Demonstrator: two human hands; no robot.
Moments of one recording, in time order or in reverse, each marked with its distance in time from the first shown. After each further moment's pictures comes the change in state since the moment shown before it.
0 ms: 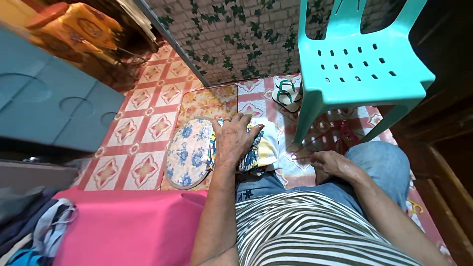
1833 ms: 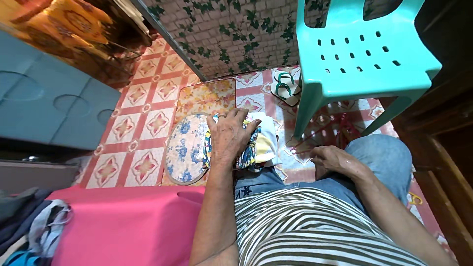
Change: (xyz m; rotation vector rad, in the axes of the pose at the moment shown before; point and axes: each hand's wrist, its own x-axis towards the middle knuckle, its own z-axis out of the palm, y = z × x) left_hand -0.002 -0.002 0.004 0.011 0.046 0.036; right_hand -0.005 0.000 -0.001 -0.024 0.012 -0.054
